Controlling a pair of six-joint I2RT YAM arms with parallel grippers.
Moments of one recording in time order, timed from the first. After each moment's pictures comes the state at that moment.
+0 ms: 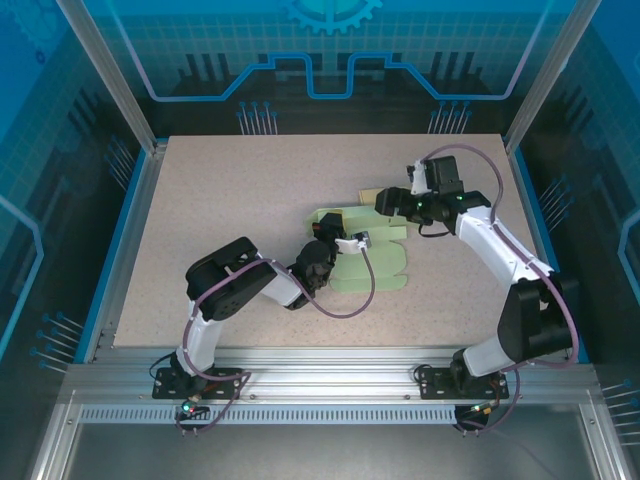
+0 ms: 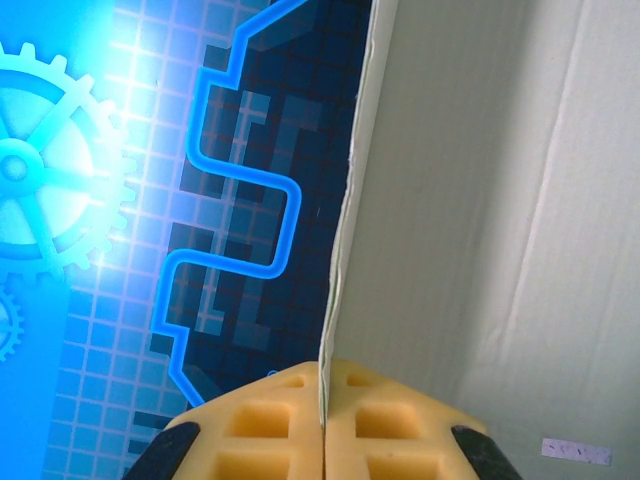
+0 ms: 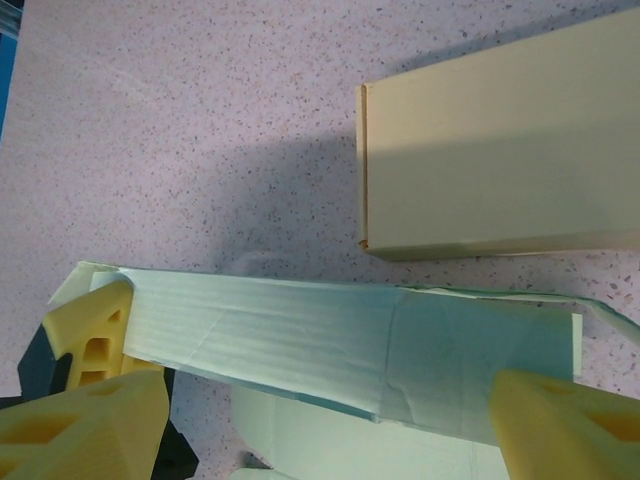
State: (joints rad) left arm -0.82 2.06 0.83 1.27 -0.60 1.33; right arm 0.22 1.49 1.17 -0.54 -0.32 0.40
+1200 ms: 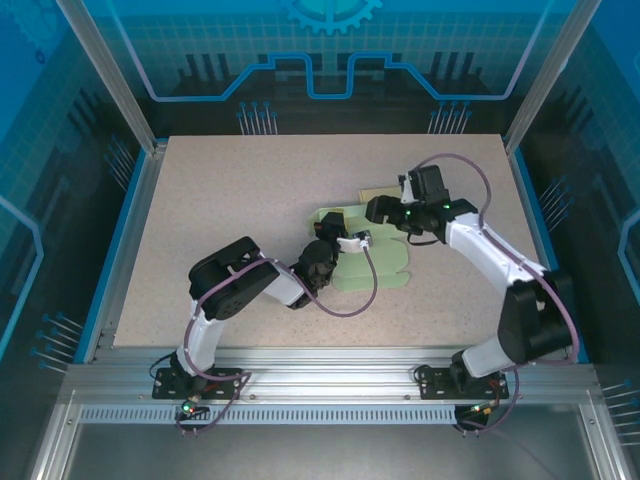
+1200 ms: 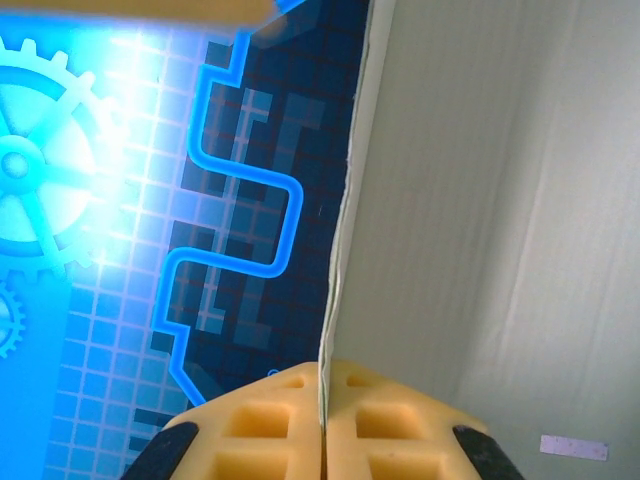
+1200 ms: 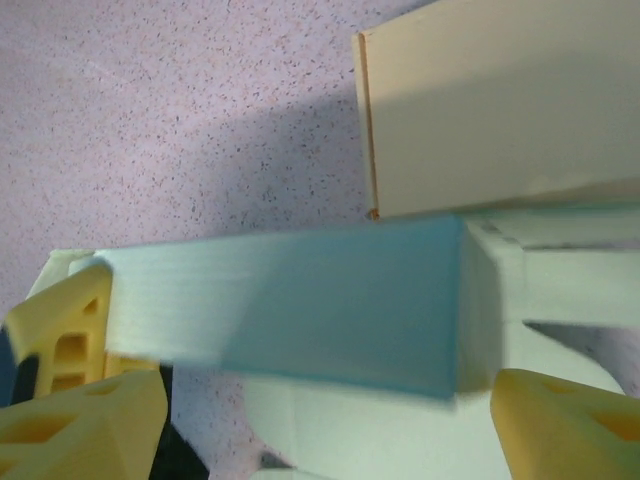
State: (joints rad) left arm -0.83 2.08 0.86 1.27 -0.62 1.33; right arm 0.30 1.46 1.10 -0.50 -0.23 0.52
